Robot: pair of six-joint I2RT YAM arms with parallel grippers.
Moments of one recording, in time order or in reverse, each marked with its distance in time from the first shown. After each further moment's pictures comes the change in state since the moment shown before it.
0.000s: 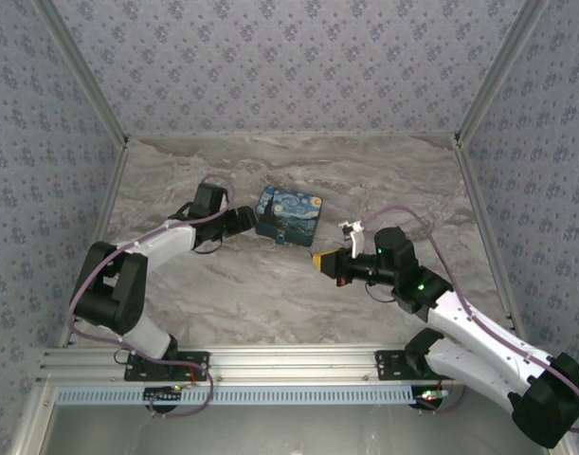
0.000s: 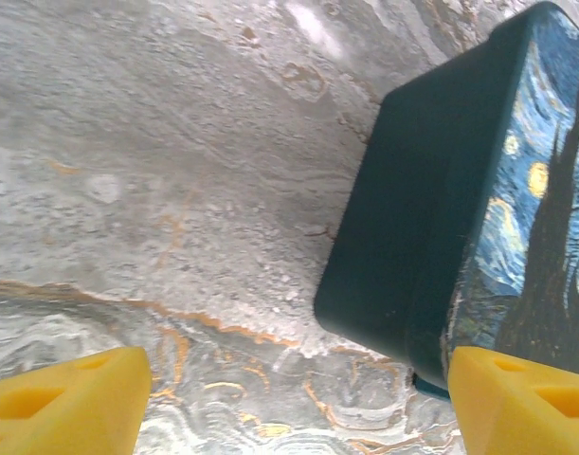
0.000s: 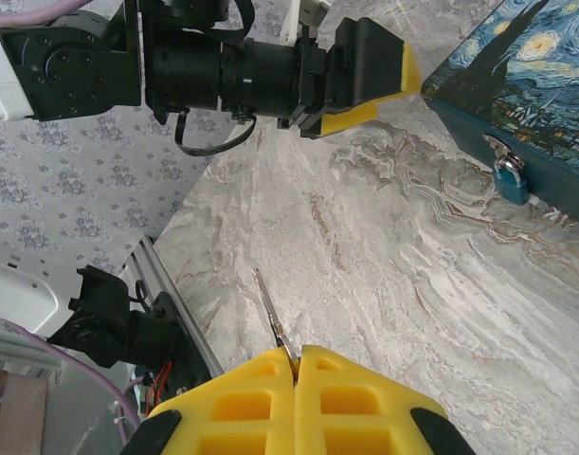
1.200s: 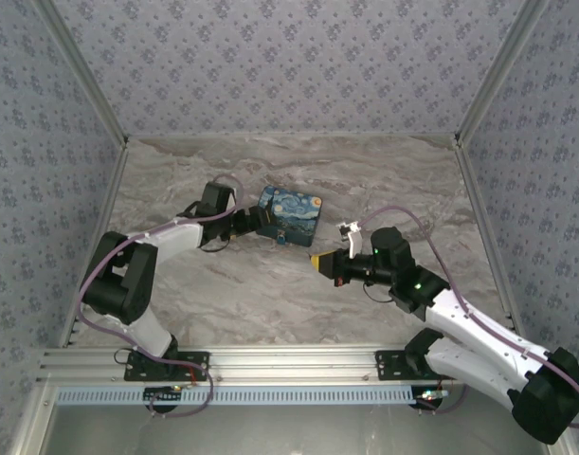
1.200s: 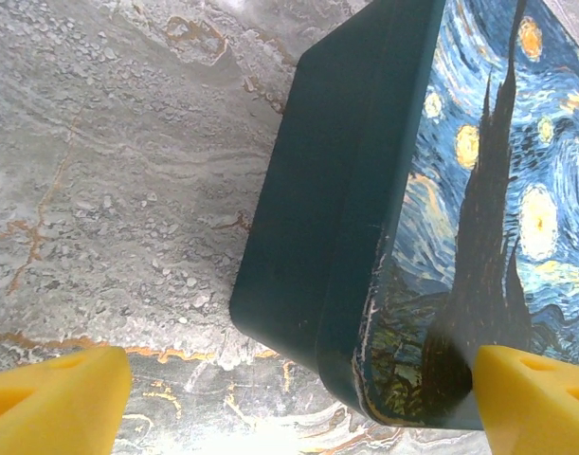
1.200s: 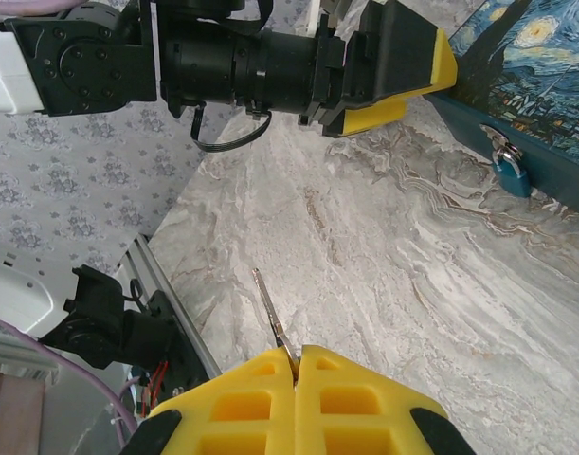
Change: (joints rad) left arm -0.033 0.089 0.018 0.092 0.126 -0.002; right arm 0.018 0.026 0.001 0.007 0.022 0.011
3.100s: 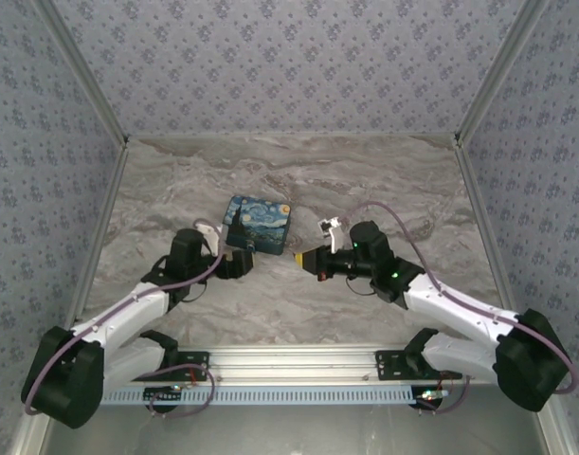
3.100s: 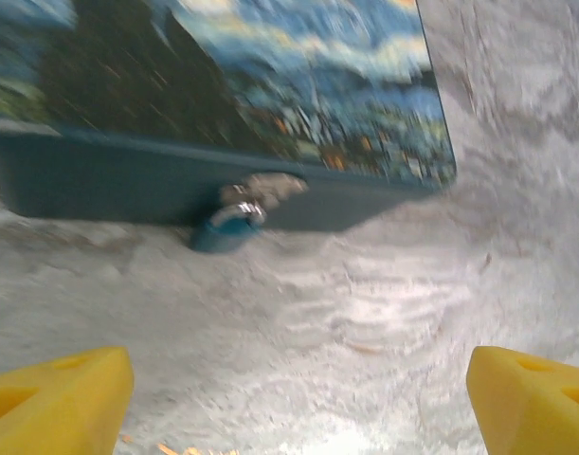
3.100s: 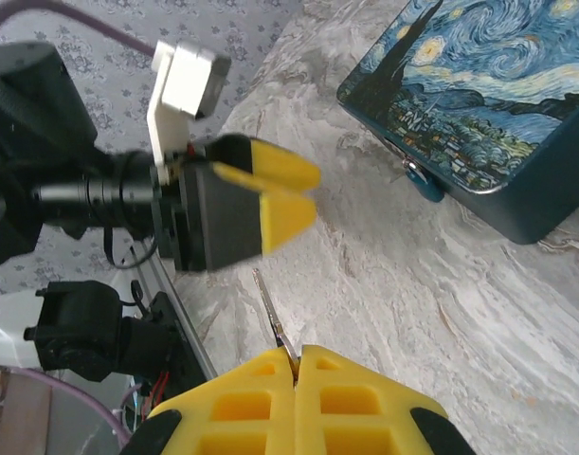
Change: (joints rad) left arm -0.039 -0.621 -0.515 0.090 0.049 0.211; right arm 0.049 0.239 0.027 0.209 -0.009 0.043
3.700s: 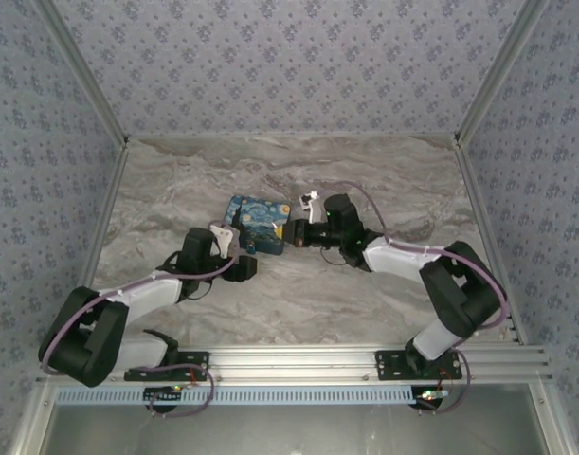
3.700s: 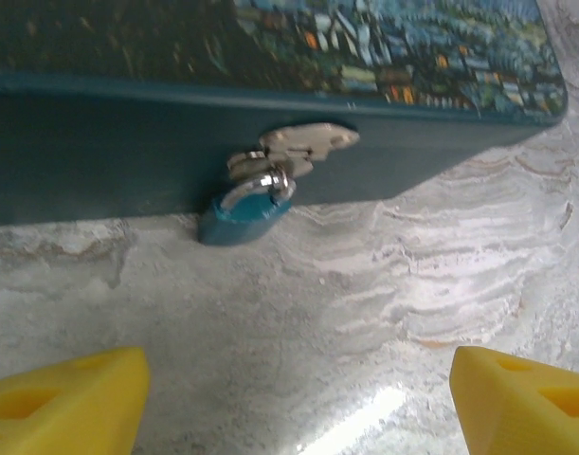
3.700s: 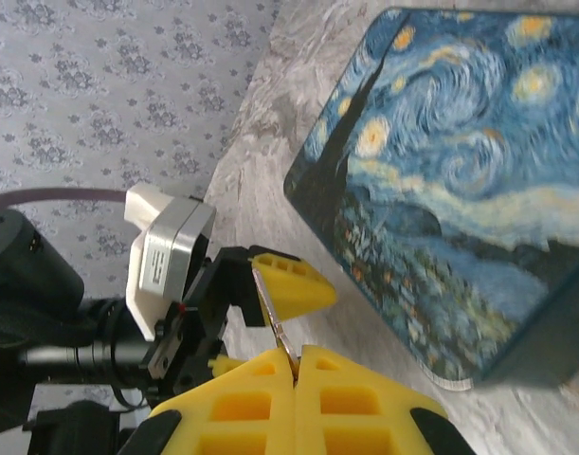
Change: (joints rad) left arm 0.005 0.242 0.016 0.138 0.014 0.126; right arm -0.088 0.509 0.241 0.265 -0.093 0.156
